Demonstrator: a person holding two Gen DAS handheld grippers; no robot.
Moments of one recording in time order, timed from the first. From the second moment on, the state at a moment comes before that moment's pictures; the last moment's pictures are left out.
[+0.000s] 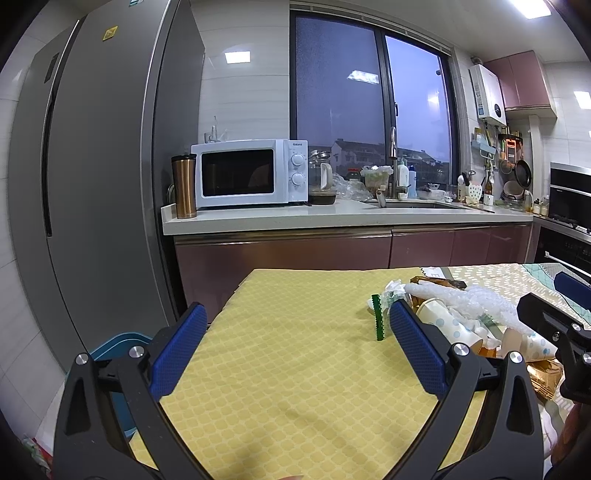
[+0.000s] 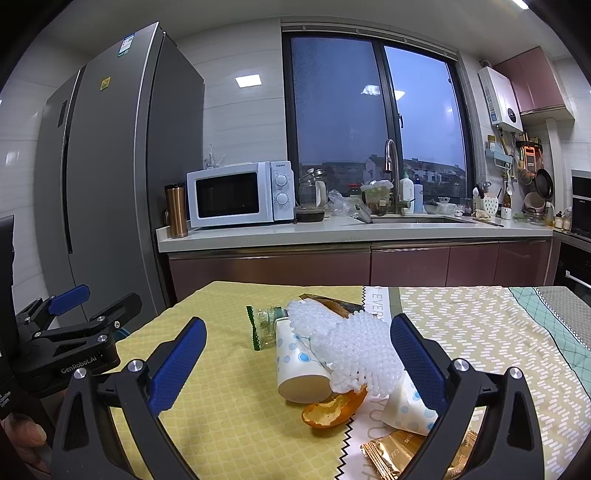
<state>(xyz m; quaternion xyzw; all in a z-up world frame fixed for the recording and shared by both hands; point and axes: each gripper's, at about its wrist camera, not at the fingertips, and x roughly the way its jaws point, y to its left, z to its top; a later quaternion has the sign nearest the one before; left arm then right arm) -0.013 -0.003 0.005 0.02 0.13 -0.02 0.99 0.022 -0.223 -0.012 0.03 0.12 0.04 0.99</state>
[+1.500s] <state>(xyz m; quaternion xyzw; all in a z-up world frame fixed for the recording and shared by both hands) 0.078 -0.074 -0.030 0.04 0.28 -0.18 0.94 0.071 -0.281 -0.052 0.02 0.24 0.04 0.97</state>
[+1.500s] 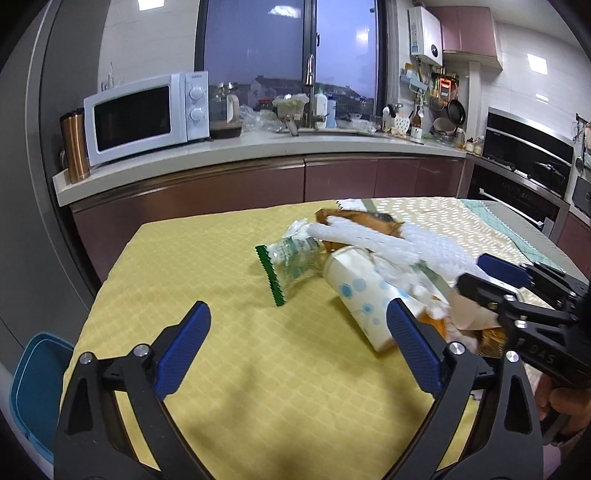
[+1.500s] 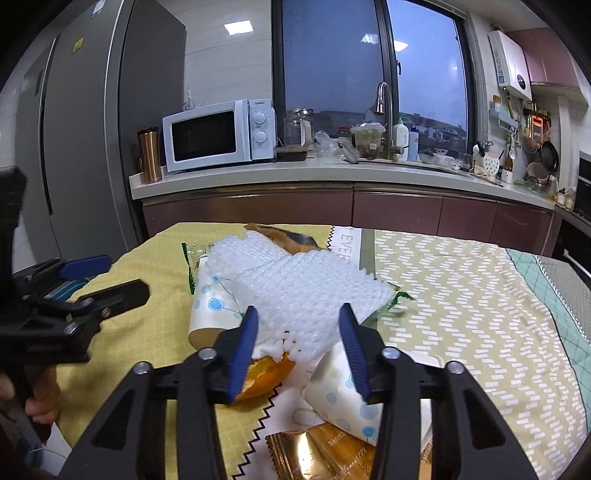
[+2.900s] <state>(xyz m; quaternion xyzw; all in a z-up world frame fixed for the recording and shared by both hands) 0.129 -0.005 -0.010 -0.05 0.31 -0.21 0.93 0.060 -0.276 0.007 0.07 0.17 0.13 0.97</state>
